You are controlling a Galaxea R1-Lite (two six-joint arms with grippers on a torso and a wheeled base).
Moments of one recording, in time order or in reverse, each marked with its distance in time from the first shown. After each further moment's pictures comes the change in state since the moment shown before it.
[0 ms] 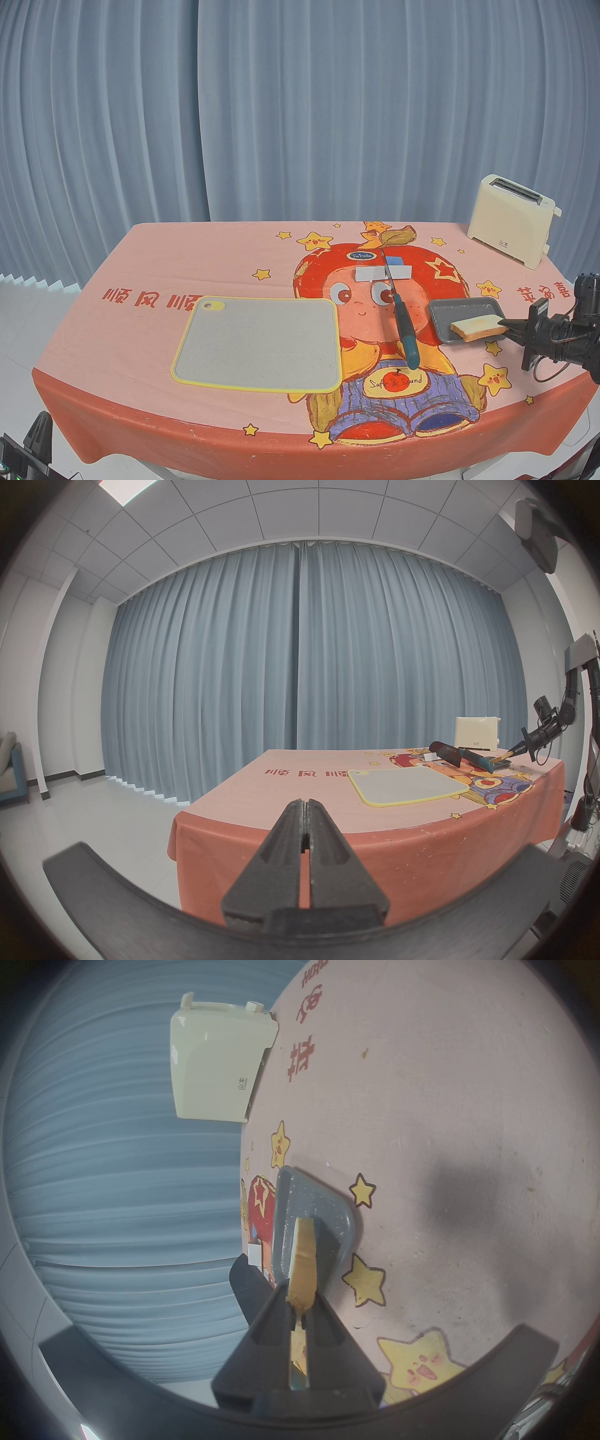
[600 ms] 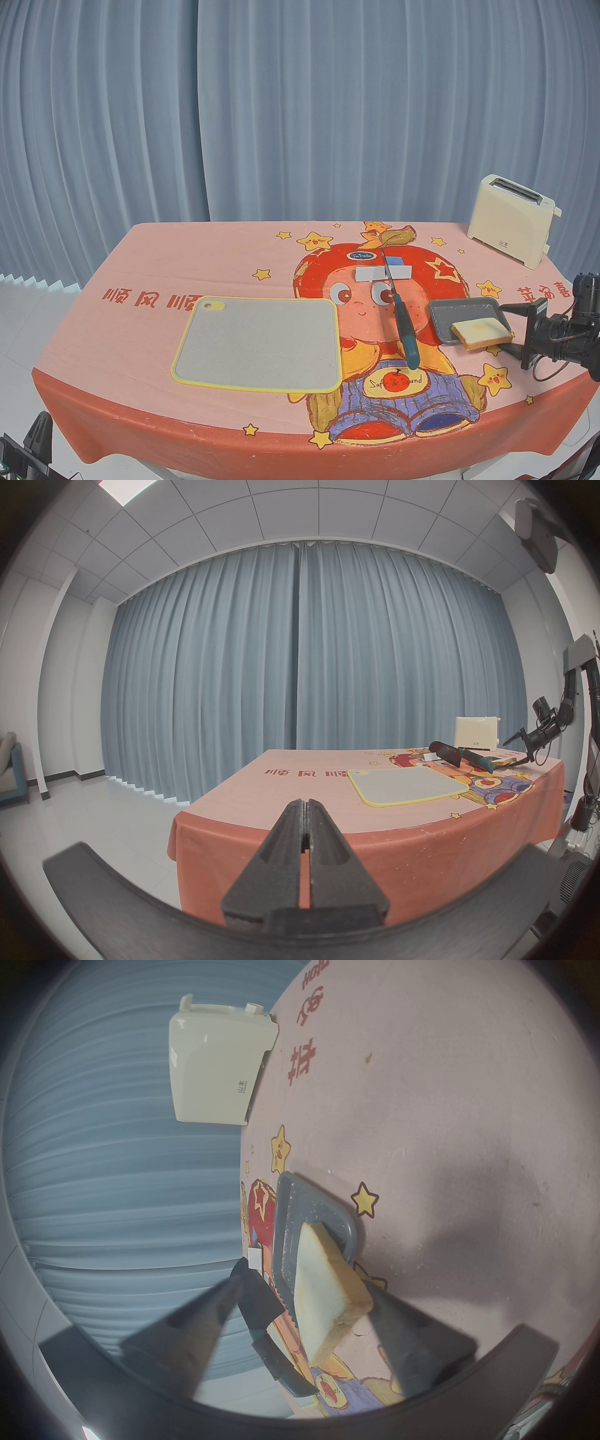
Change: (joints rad) left arm 0.000 0.000 0.000 0.000 0.000 0.000; right arm -0.013 0.023 -0.011 -0.001 0.010 -0.002
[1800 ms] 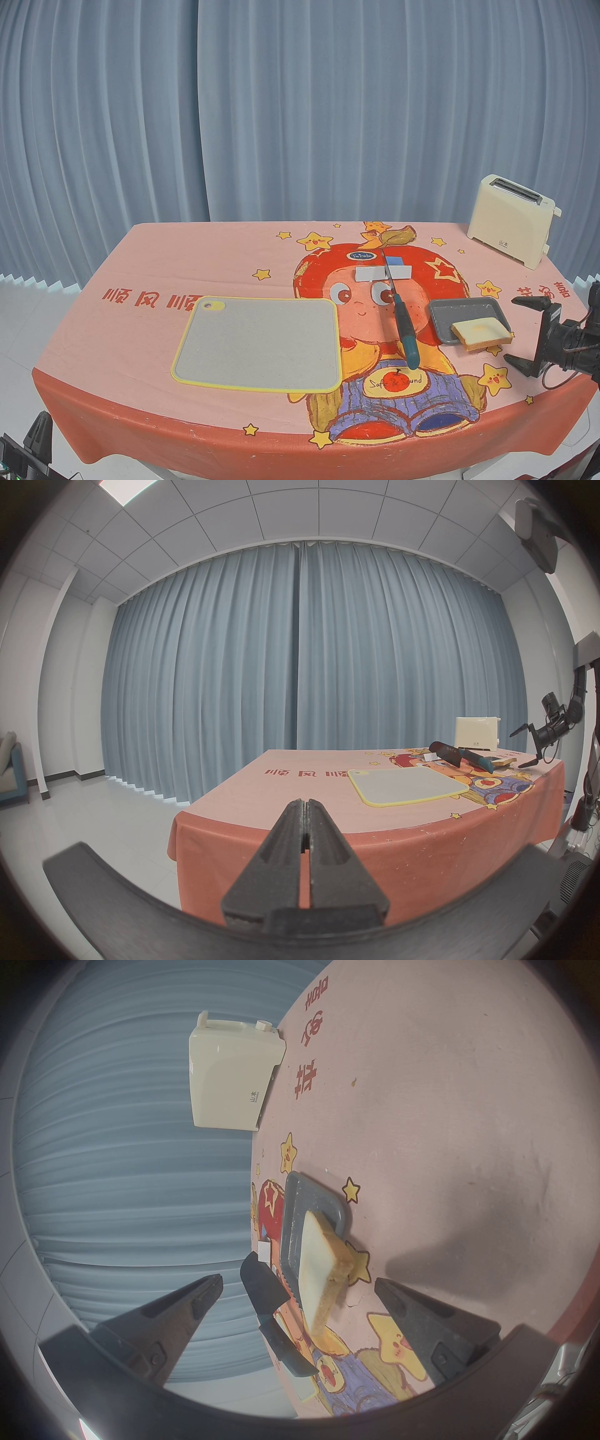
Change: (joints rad) left arm 0.000 0.000 0.000 0.000 0.000 0.000; right arm -0.023 -0.140 0.089 0.000 0.000 0.000
